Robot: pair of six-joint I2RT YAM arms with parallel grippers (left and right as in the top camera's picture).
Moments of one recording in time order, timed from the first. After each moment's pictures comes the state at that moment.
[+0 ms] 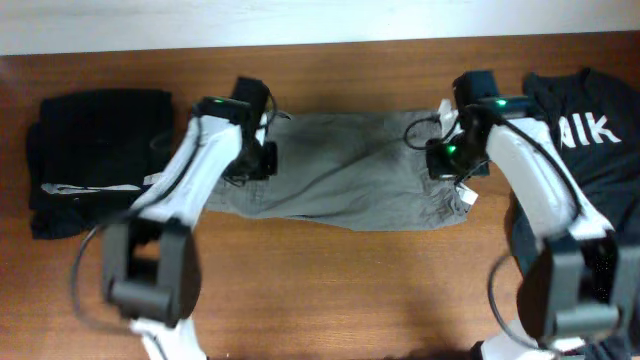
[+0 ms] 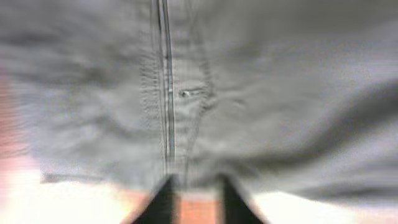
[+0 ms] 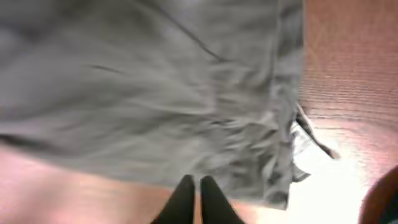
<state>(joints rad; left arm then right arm) -0.27 1.94 1.62 -1.10 0.03 -0.25 0.06 1.76 1.47 -1.10 -0.18 0.06</state>
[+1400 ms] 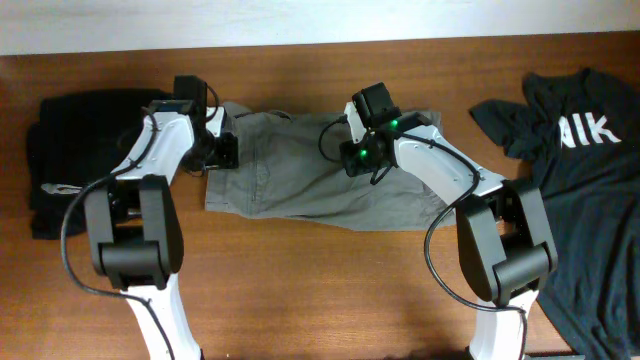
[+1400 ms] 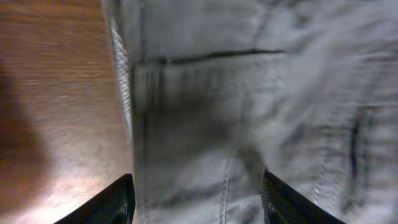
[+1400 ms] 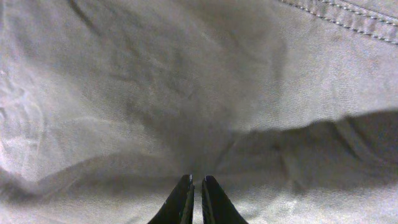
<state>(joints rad) -0.02 2.19 1.63 -0.85 0.10 -0.01 0.37 2.05 1.48 -0.63 -0.20 0.13</state>
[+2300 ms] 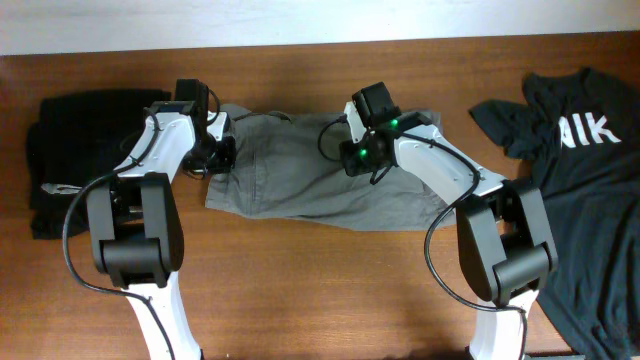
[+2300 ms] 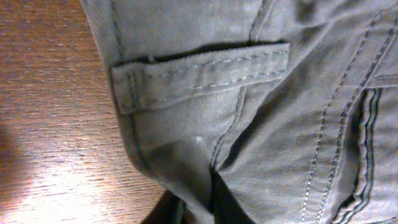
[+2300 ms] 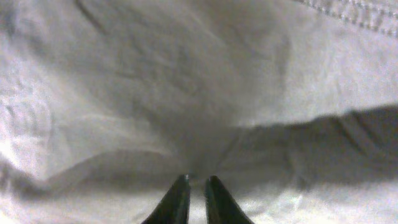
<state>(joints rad) -0.02 2.20 1.63 -0.88 0.13 0.00 0.37 2.05 1.50 -0.65 -0.21 0.15</state>
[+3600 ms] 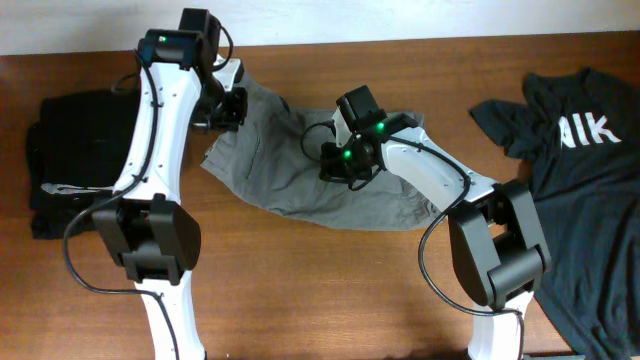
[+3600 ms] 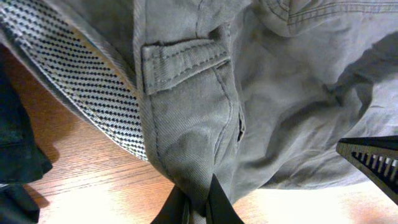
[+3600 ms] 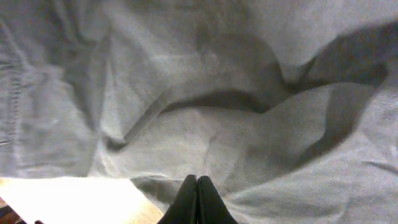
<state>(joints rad) -0.12 2.23 2.30 -1.49 0.13 0.00 0.43 2.05 1.52 -0.68 -0.44 0.45</state>
